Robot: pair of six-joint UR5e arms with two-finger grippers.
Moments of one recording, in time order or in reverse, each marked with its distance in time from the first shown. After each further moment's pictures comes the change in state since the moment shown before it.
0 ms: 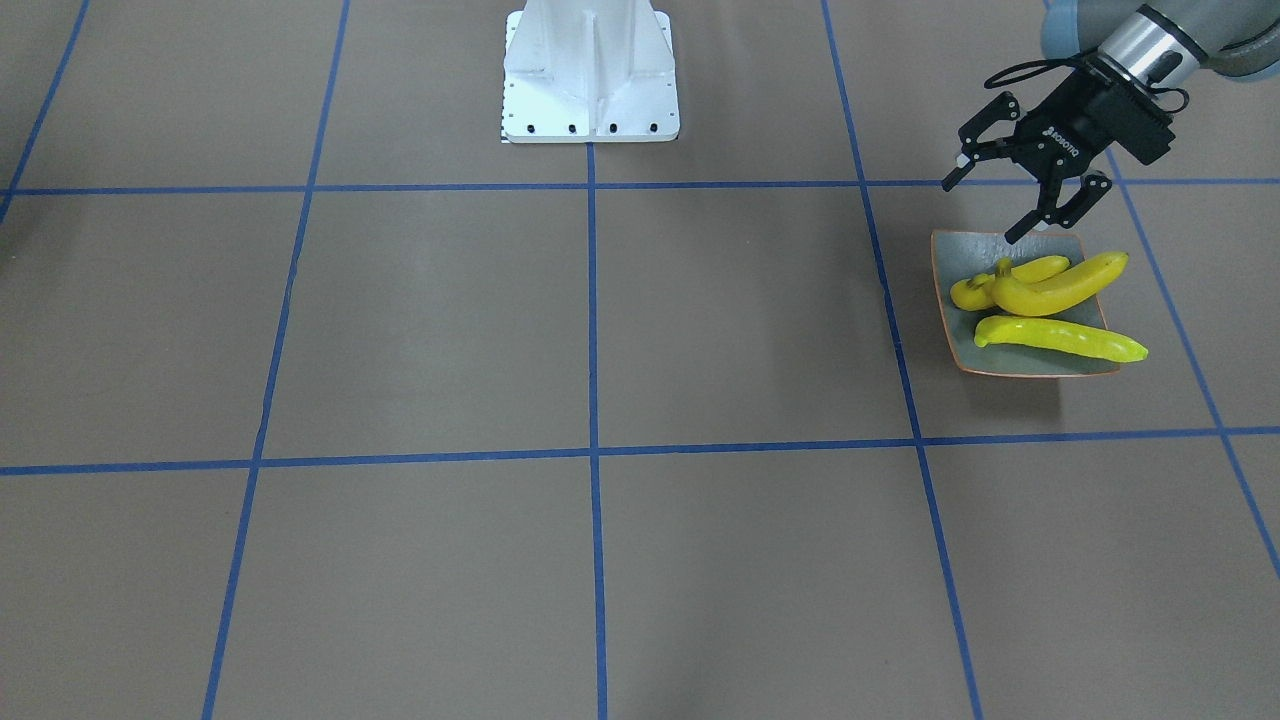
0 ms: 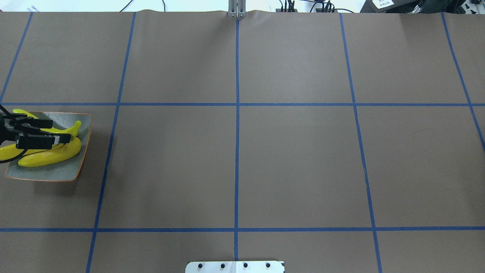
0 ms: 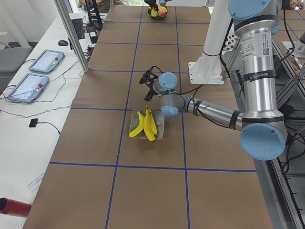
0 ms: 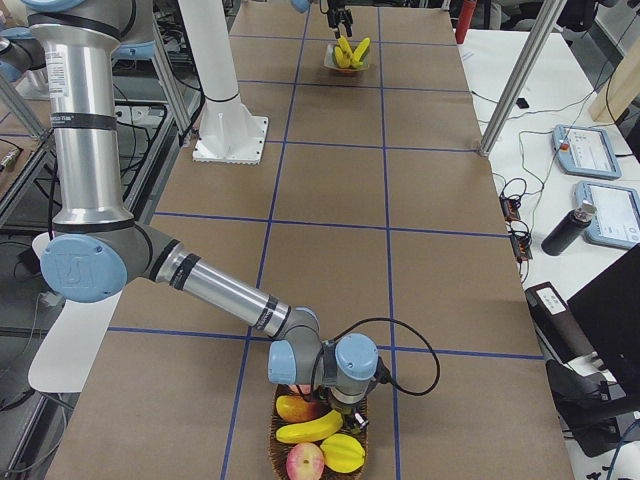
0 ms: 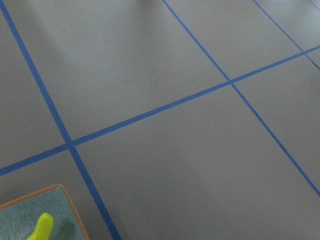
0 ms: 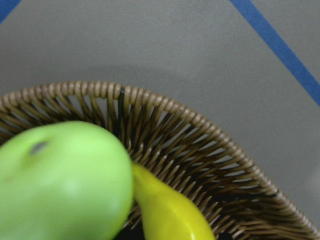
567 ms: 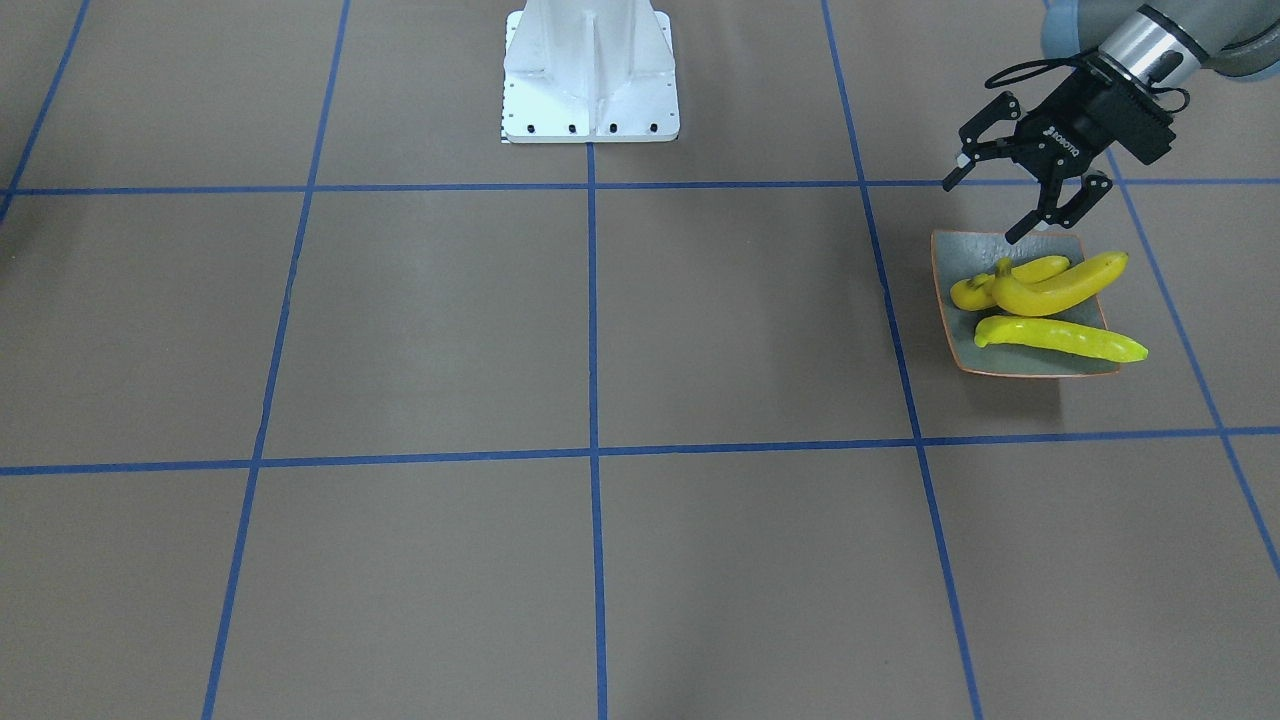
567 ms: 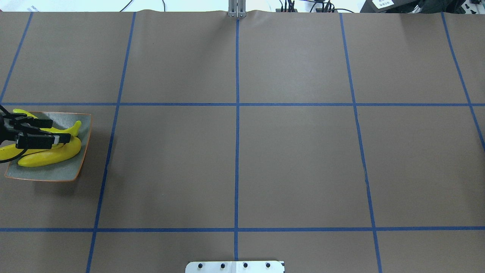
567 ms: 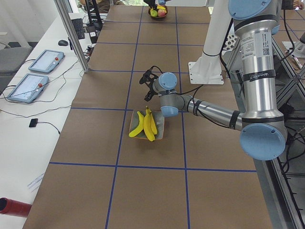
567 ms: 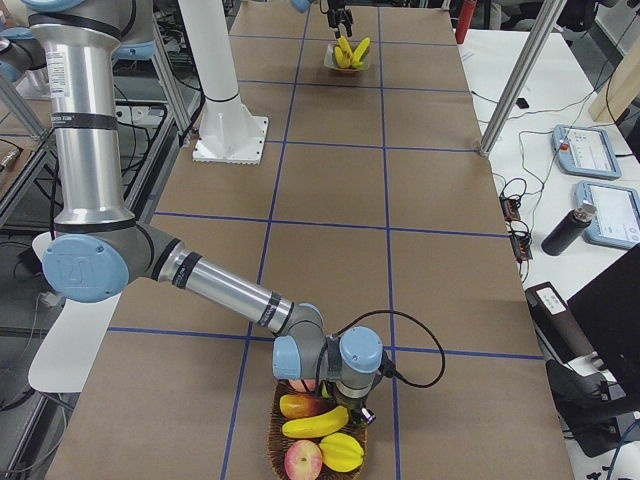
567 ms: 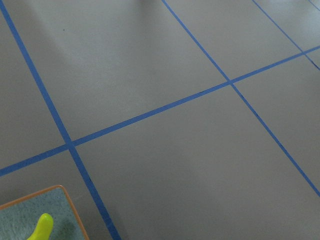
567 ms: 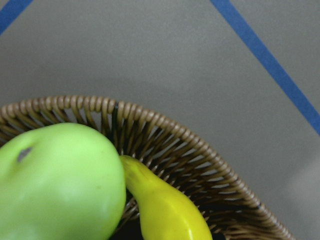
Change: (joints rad) left arm -0.001 0.000 0.000 -0.002 0.000 0.000; right arm 0.006 0.005 0.035 -0.001 -0.006 -0.010
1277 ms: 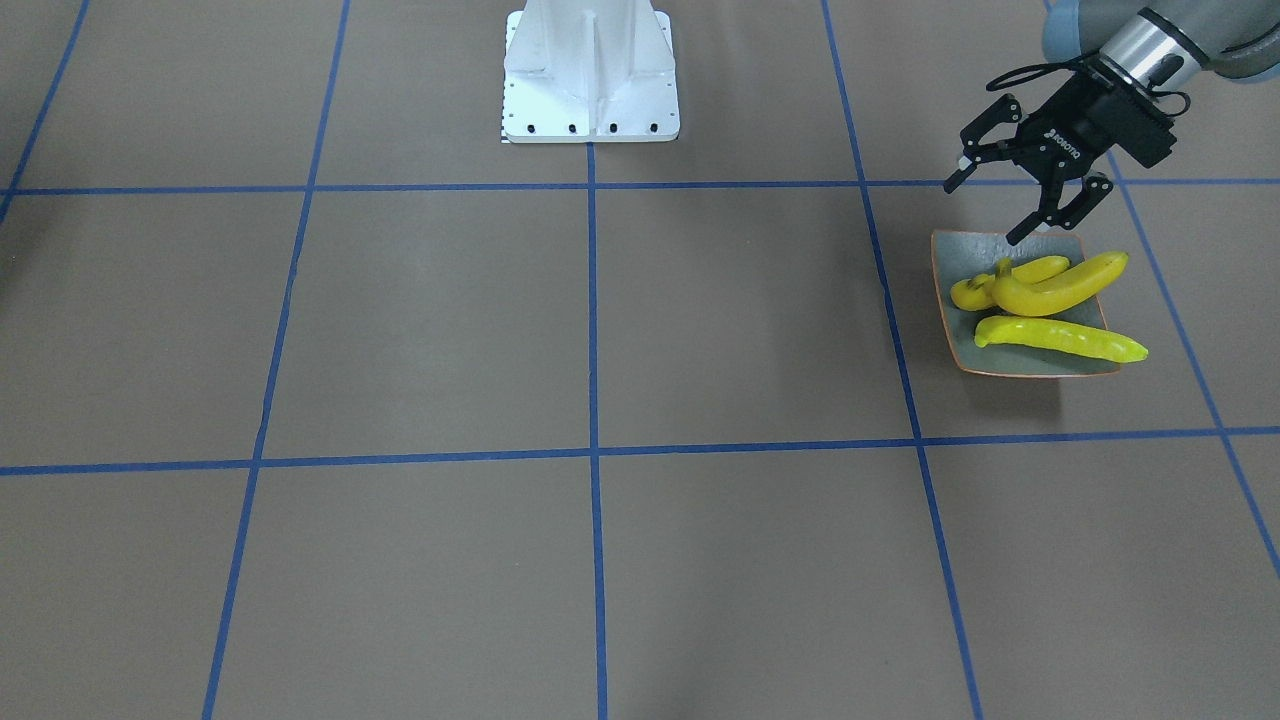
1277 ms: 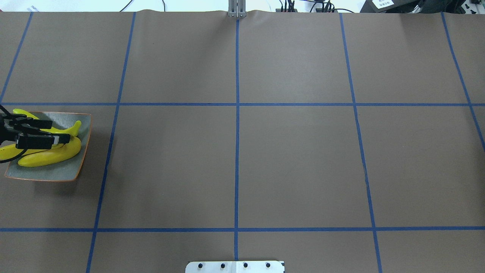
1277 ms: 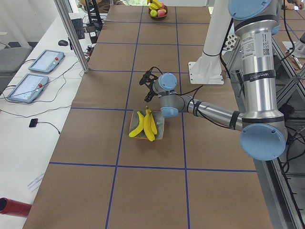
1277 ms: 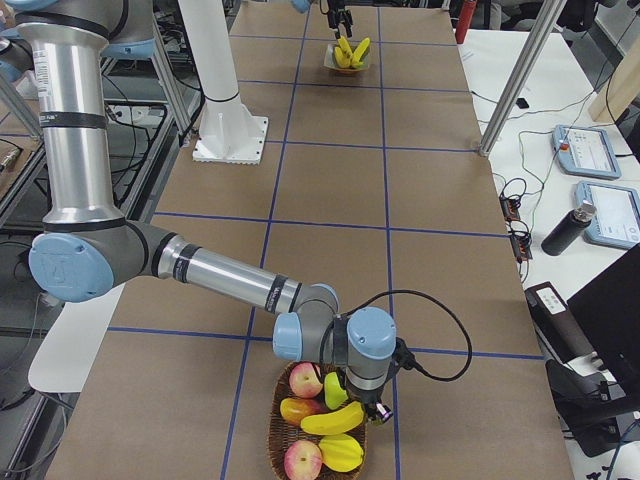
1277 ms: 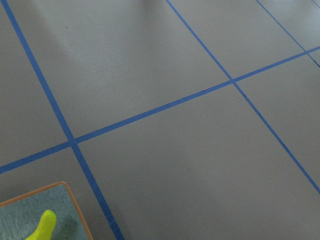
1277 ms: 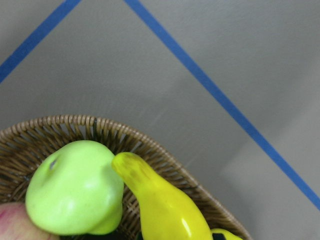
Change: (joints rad) left arm 0.000 0.001 0.008 -0.001 -0.004 -0.006; right arm 0.158 0.027 0.205 -0.262 -0.026 -0.080
